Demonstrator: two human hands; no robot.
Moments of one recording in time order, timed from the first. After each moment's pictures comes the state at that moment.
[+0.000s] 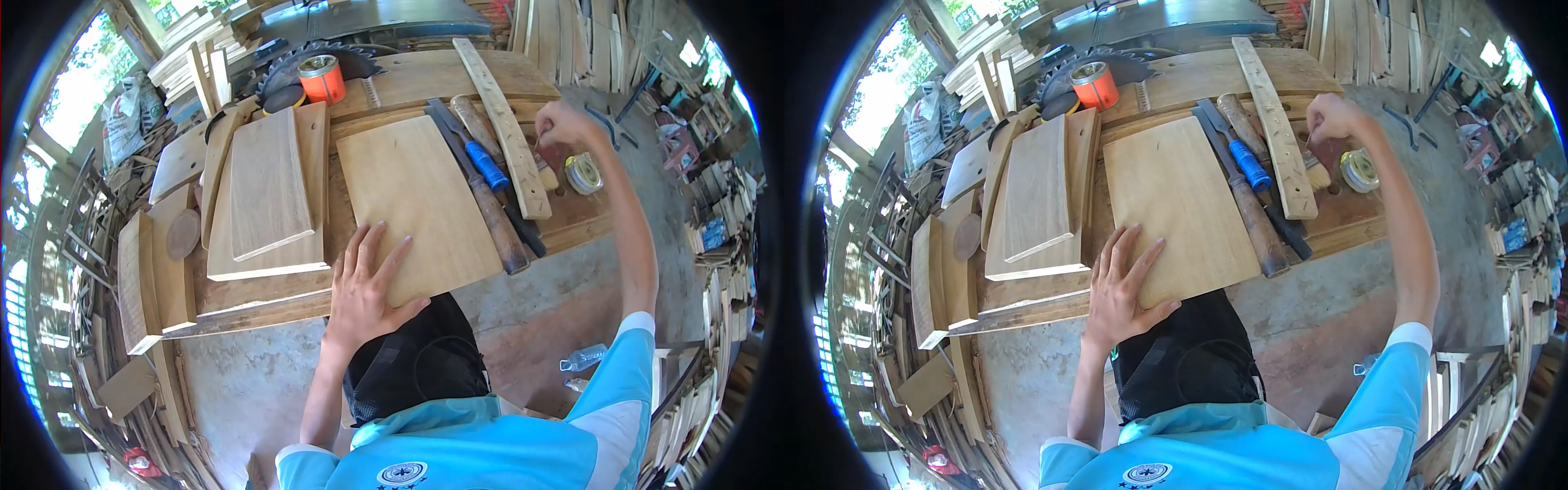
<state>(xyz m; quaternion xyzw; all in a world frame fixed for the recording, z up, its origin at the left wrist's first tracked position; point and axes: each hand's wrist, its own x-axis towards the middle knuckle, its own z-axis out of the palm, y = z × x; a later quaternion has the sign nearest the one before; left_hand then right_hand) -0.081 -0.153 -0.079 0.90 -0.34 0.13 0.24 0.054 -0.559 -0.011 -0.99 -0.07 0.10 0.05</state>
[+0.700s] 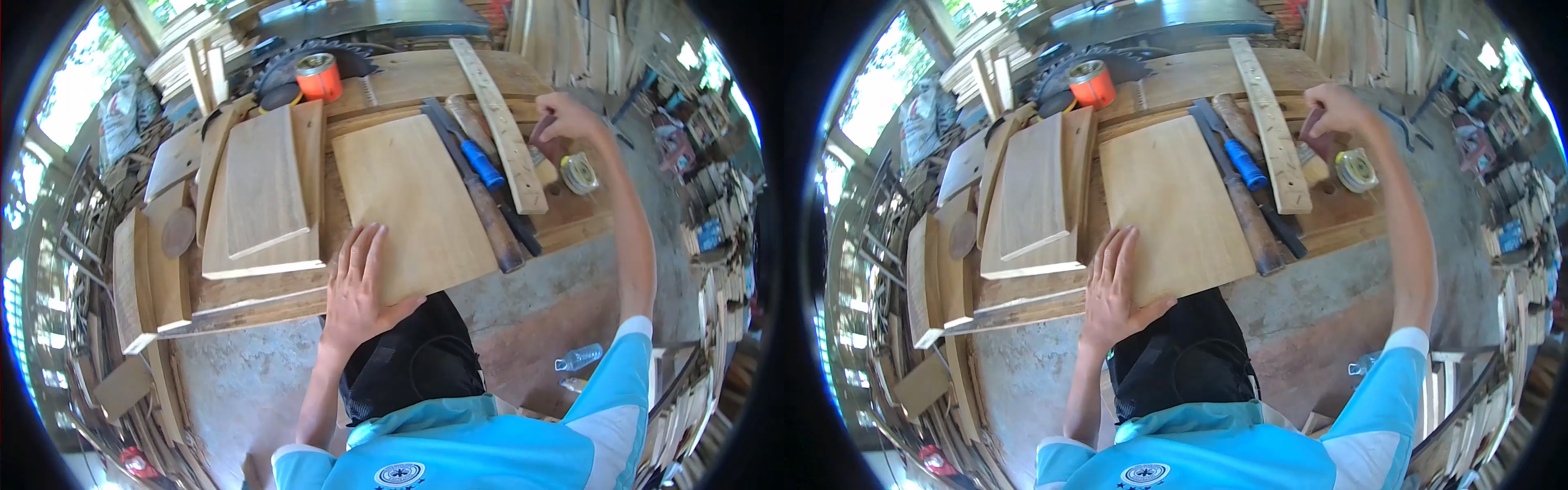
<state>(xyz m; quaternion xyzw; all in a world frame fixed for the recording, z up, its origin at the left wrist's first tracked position) -0.084 -0.155 -0.084 0.90 -0.32 0.15 0.28 0.053 -0.576 -0.007 -0.98 -0.16 -0.03 0.15</state>
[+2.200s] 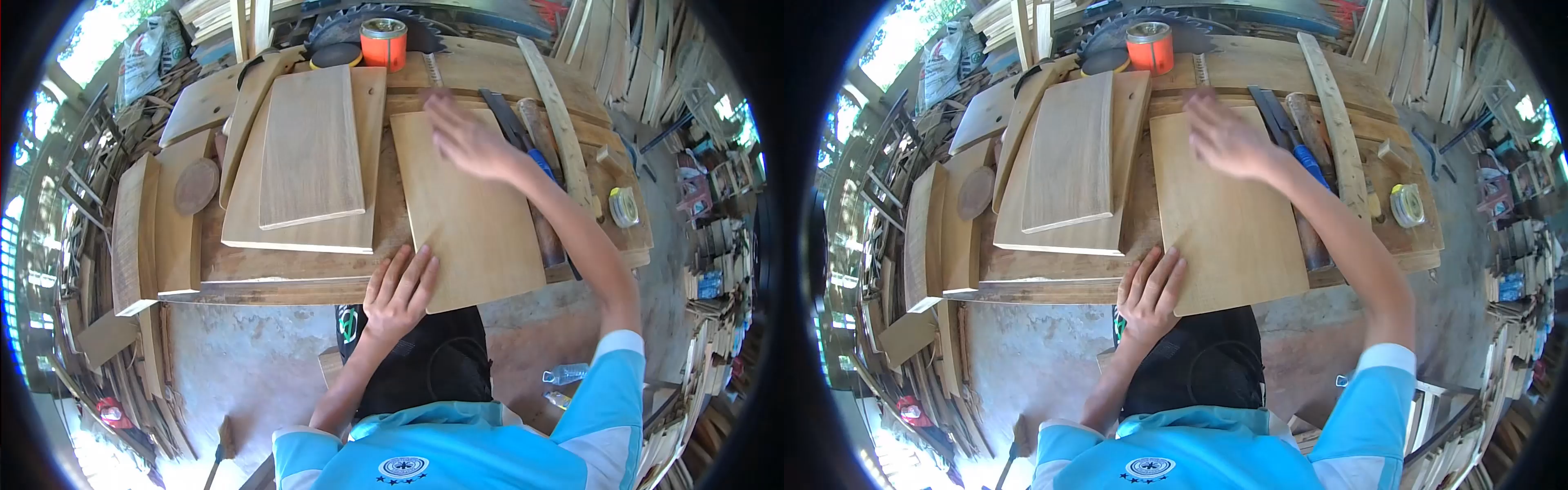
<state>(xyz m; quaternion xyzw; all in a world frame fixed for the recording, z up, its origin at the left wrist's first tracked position) -0.094 -0.150 -0.140 0.88 -0.25 0.38 0.15 0.084 -0.336 -0.091 -0.91 -0.40 -0.12 0.08</state>
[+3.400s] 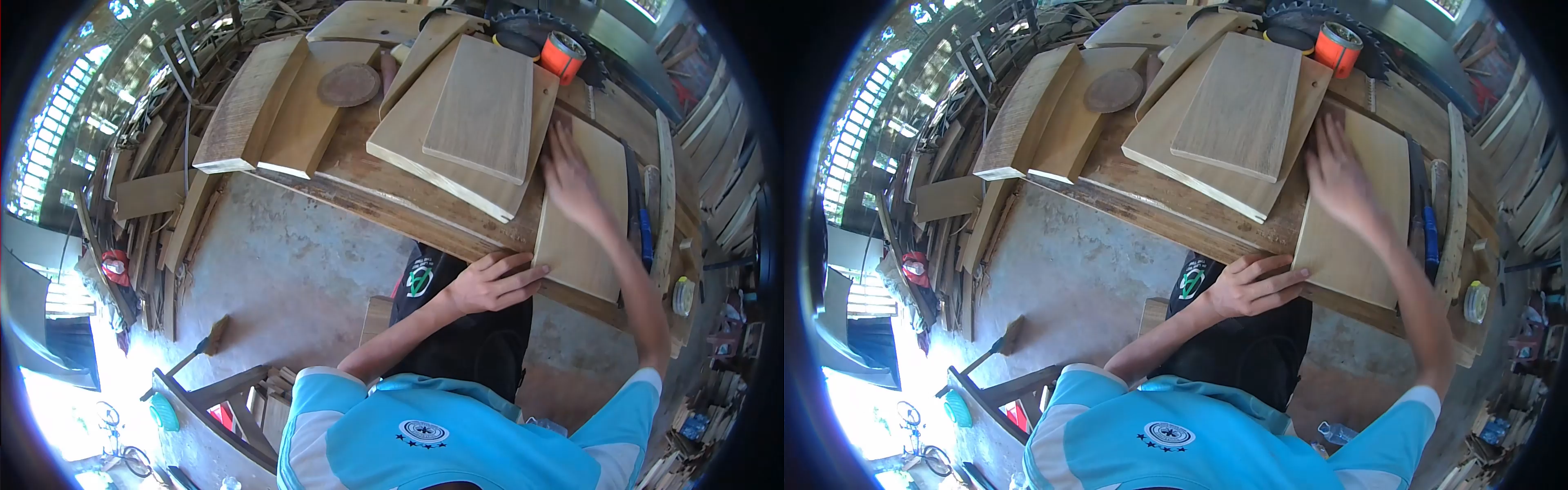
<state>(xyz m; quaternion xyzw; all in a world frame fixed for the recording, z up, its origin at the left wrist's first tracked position) -0.099 -0.131 -0.158 0.81 -0.35 0.43 0.19 0.064 -0.277 -0.095 -0.94 -0.32 -0.13 0.09</state>
